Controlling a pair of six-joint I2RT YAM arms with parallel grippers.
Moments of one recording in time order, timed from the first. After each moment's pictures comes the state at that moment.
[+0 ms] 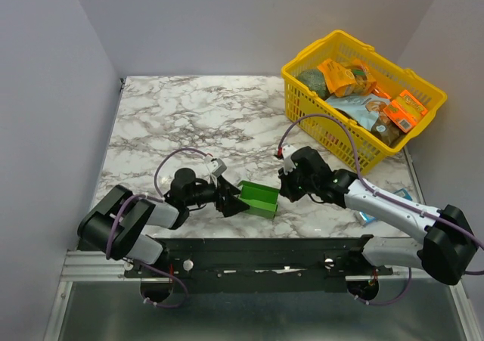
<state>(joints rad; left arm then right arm) -0.51 1.43 0.20 1.00 0.79 -0.39 0.77 1.21 0.75 -0.37 -0.08 0.14</state>
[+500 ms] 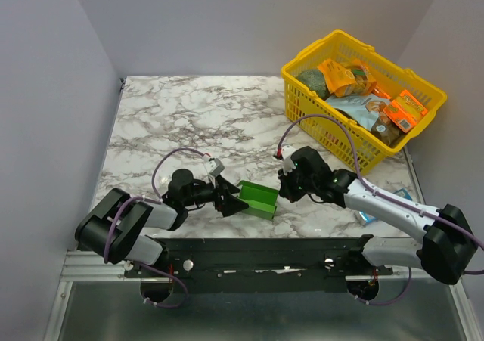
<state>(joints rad) -0.50 1.42 0.18 1.05 0.80 -0.41 0.77 1.21 0.75 -0.37 -0.11 0.13</state>
